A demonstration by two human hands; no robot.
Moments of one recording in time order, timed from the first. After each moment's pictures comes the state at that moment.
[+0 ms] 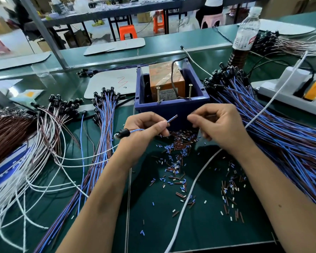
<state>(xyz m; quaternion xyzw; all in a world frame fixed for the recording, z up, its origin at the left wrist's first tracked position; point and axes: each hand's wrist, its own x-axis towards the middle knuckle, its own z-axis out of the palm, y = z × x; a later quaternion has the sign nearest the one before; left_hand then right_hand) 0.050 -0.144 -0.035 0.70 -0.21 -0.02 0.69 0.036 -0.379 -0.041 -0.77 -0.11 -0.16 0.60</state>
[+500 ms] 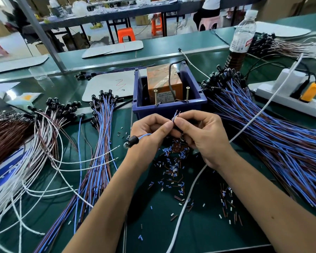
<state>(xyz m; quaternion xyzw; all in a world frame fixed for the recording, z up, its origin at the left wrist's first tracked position) 0.037 -0.172 -0.037 0.65 -0.18 0.00 0.74 0.022 -0.336 -0.044 -0.63 -0.08 -0.11 0.77</state>
